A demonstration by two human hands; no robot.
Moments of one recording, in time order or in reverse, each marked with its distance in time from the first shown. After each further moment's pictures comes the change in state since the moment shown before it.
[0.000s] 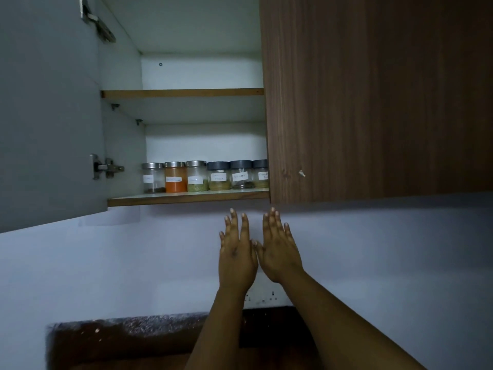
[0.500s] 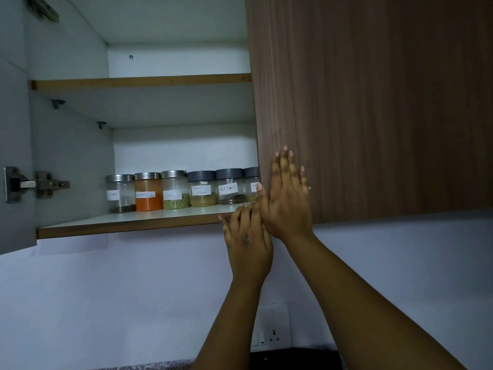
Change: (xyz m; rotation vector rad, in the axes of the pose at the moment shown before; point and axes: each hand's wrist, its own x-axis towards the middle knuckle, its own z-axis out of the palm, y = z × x) left_hand 0.113 0.001 0.099 0.045 0.314 0.110; right_hand 0.152 0.043 -0.040 -0.099 0.617 -0.054
